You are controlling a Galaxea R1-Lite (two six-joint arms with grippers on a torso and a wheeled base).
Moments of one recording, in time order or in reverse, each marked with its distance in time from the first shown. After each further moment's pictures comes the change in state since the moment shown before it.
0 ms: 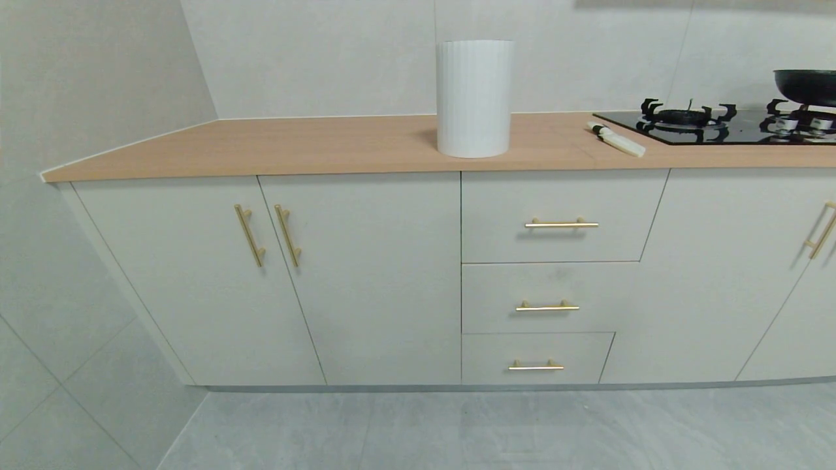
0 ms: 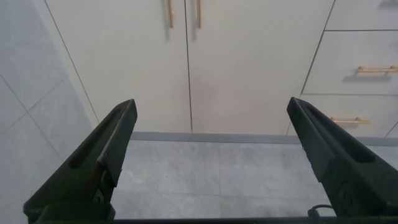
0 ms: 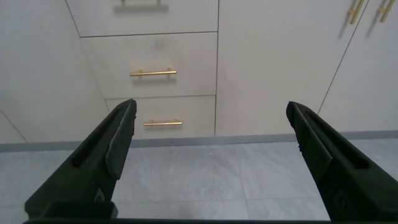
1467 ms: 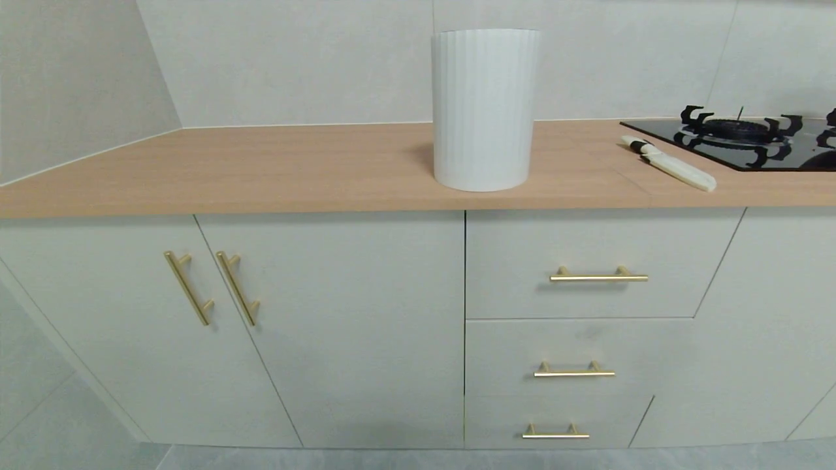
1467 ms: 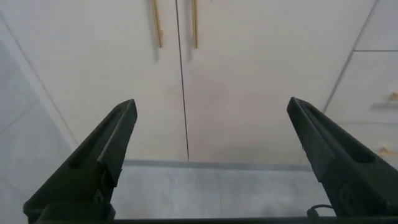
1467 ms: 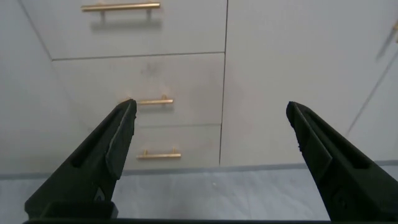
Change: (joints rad) left arm 0.000 0.000 -0.001 0.001 0.000 -0.002; right arm 0.000 0.000 0.000 0.001 -0.001 0.005
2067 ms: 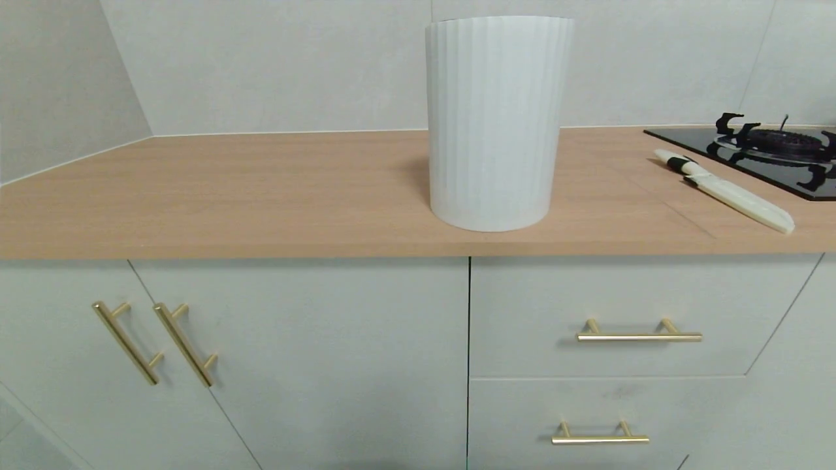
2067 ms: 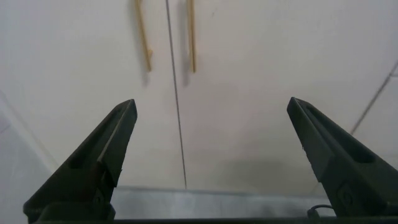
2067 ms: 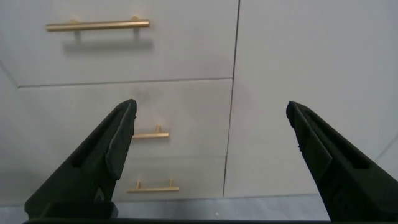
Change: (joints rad) left arm 0.000 0.000 0.000 -0.001 0.000 0.000; right arm 0.000 0.000 0.000 0.000 0.000 0.000
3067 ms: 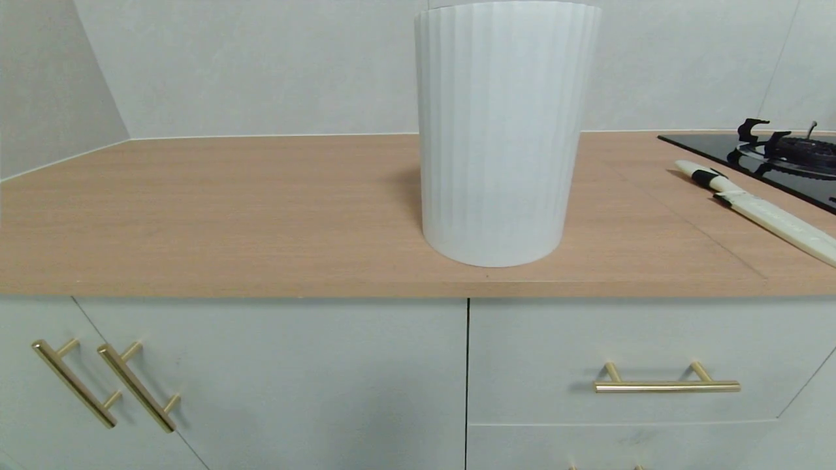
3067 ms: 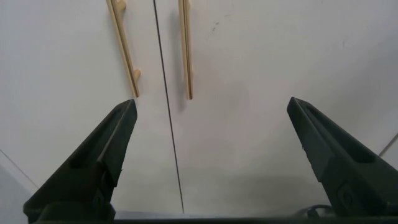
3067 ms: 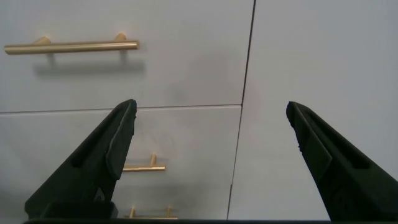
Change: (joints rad) left arm 0.000 0.000 0.000 0.002 0.000 0.000; right arm -0.001 0.000 0.000 0.000 0.000 0.000
